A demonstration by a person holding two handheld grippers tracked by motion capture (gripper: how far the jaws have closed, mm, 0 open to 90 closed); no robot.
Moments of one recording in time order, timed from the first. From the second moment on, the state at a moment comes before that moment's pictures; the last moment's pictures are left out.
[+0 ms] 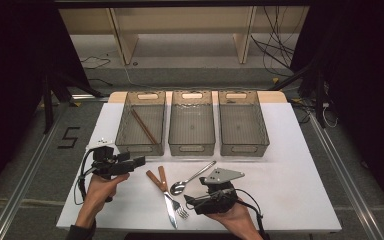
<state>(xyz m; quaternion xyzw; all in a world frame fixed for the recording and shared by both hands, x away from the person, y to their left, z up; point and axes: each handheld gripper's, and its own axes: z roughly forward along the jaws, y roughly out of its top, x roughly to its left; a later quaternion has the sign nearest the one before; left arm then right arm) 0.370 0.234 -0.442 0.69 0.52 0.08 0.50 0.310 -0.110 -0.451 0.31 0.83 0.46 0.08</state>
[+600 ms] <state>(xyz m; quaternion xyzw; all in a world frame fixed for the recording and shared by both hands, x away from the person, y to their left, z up) 0.347 0.230 -0.462 0.68 0.50 0.10 0.52 0.320 -0.075 -0.452 0.29 0.85 0.44 0.07</state>
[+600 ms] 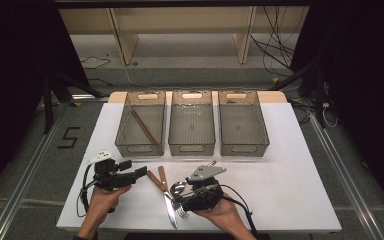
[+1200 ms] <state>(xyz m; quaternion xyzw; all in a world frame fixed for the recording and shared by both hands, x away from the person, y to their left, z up) 0.325 0.224 -0.472 0.69 0.48 0.11 0.52 0.355 -0.078 -0.444 0.24 0.89 0.38 0.06</state>
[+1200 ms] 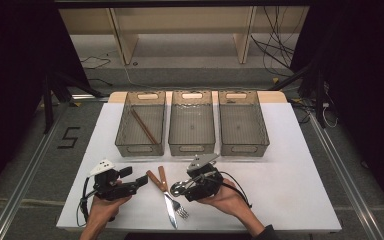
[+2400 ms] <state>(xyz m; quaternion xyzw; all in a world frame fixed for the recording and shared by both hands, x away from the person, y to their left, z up) 0.310 0.227 -0.476 0.70 0.47 0.14 0.53 0.421 -0.088 -0.471 0.33 0.87 0.34 0.13</state>
